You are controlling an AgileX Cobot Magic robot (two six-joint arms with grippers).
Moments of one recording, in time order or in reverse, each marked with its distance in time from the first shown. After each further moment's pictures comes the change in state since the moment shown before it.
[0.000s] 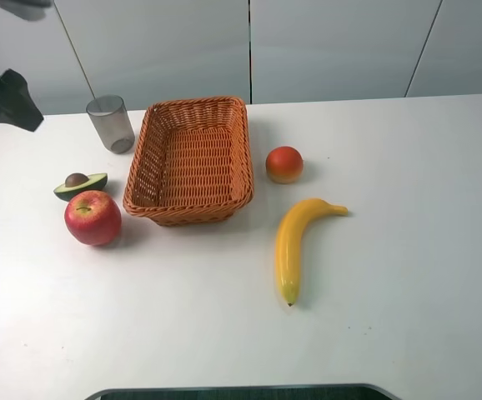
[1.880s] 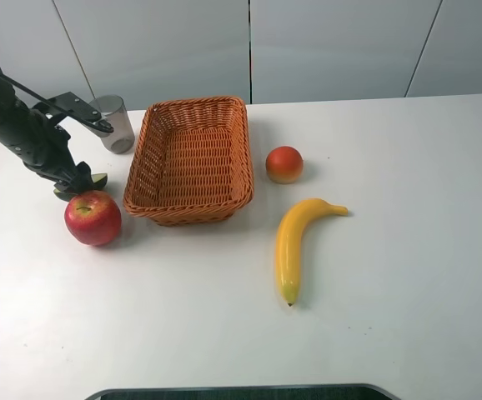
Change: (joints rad) left arm 0.174 0.559 -0.007 -0.263 -0.372 0.490; right arm 0.000 0.000 0.000 0.000 0.000 0.000
